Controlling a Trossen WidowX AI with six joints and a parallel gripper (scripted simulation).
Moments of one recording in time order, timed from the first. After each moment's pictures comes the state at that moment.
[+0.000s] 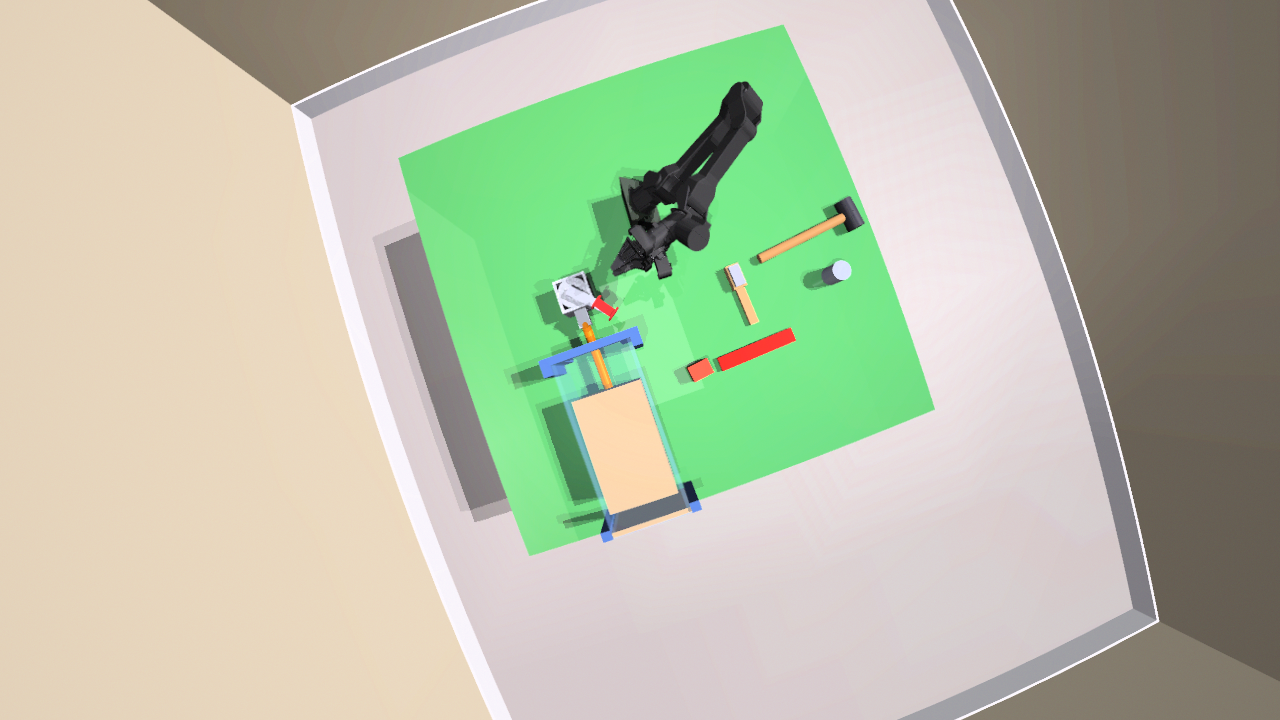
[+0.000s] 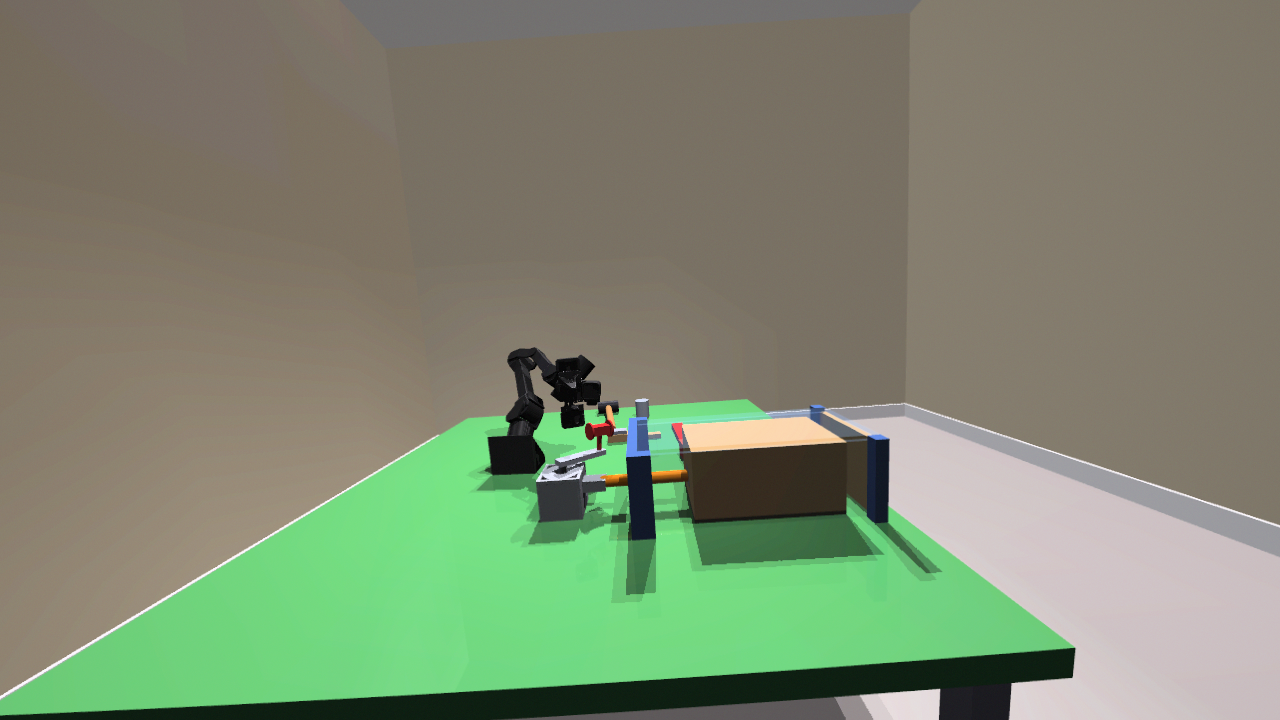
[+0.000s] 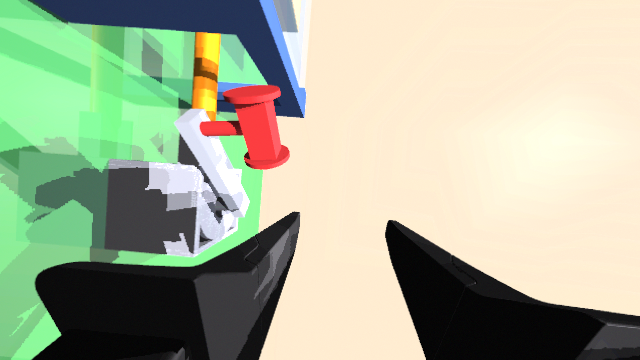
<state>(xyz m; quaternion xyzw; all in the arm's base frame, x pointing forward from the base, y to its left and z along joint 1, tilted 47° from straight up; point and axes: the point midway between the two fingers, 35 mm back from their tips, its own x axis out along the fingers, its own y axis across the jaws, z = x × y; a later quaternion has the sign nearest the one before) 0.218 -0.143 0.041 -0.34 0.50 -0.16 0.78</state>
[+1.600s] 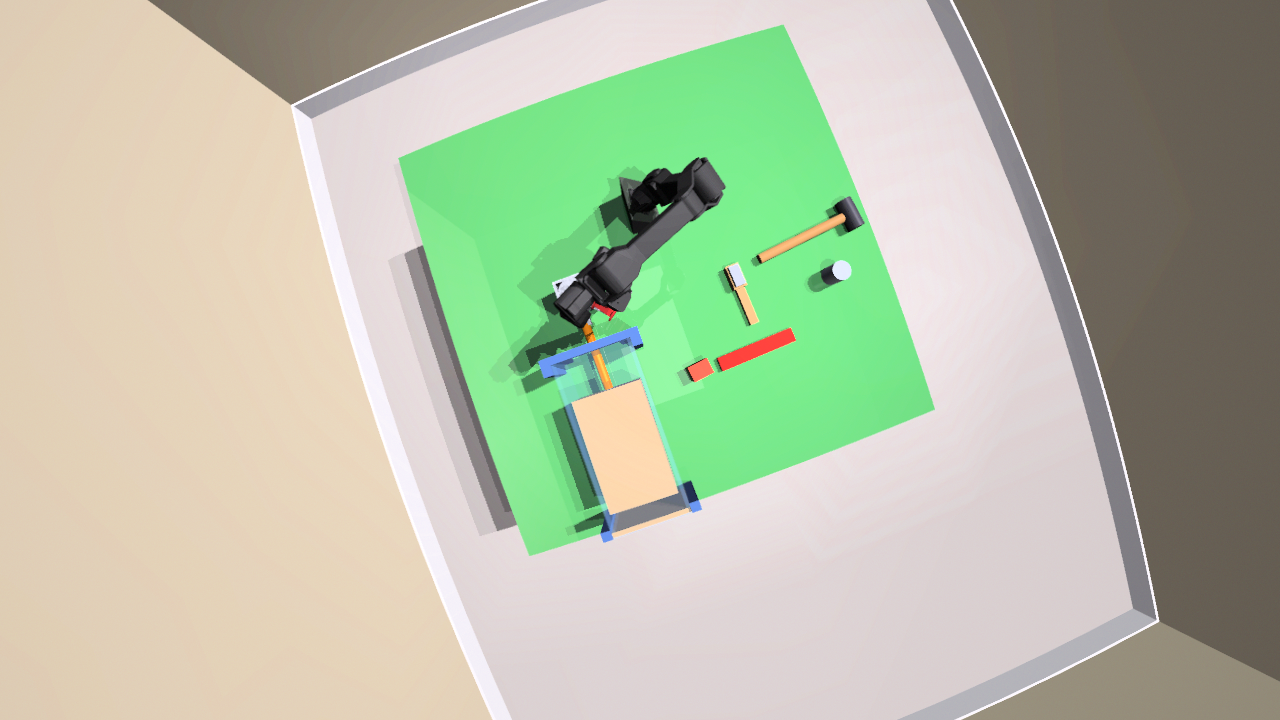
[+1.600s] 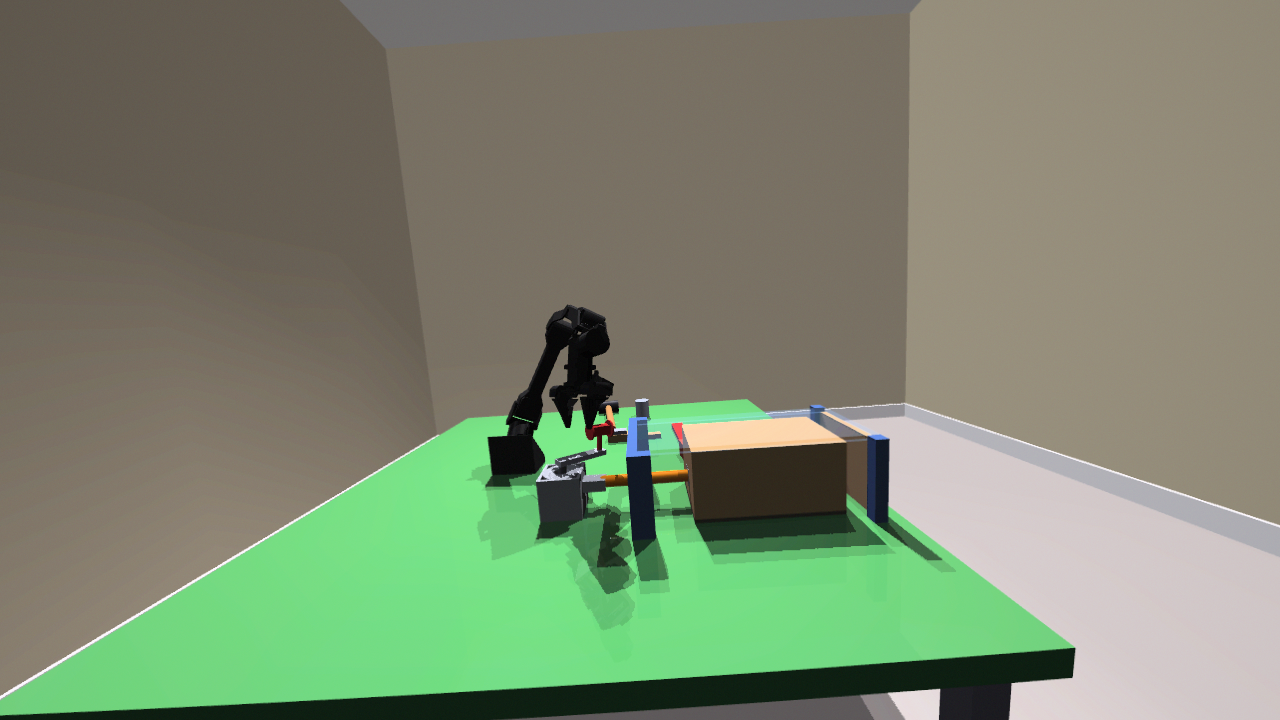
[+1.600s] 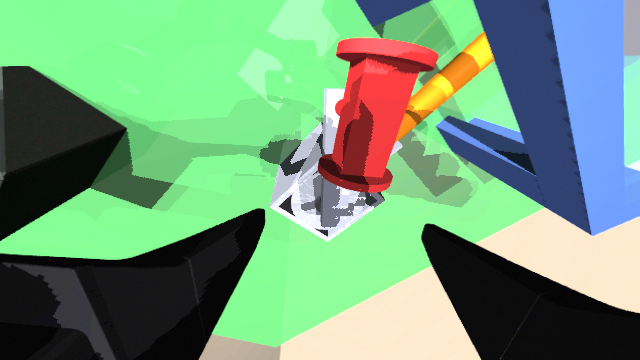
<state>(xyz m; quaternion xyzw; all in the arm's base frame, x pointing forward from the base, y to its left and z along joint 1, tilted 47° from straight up) 0.261 -0.193 -0.041 -0.13 0.57 0.48 0.66</state>
